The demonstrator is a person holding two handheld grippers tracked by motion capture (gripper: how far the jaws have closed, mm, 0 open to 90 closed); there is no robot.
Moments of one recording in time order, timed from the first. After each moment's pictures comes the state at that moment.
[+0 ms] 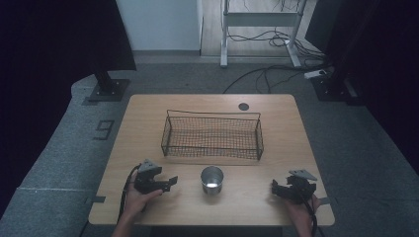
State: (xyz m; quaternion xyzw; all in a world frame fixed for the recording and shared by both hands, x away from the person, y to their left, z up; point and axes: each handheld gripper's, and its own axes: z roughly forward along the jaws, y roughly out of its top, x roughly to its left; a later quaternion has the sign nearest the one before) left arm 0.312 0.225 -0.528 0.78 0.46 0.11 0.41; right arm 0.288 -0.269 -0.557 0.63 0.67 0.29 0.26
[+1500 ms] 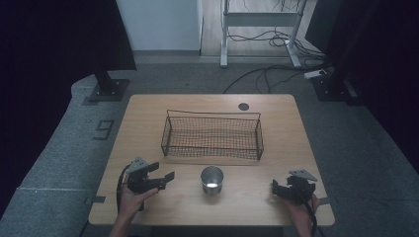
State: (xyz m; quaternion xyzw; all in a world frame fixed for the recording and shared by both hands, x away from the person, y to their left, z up) left arm 0.295 0.232 -0.491 0.75 0.44 0.12 0.48; right arm 0.286 -0.269 -0.556 0.63 0.67 0.29 0.26
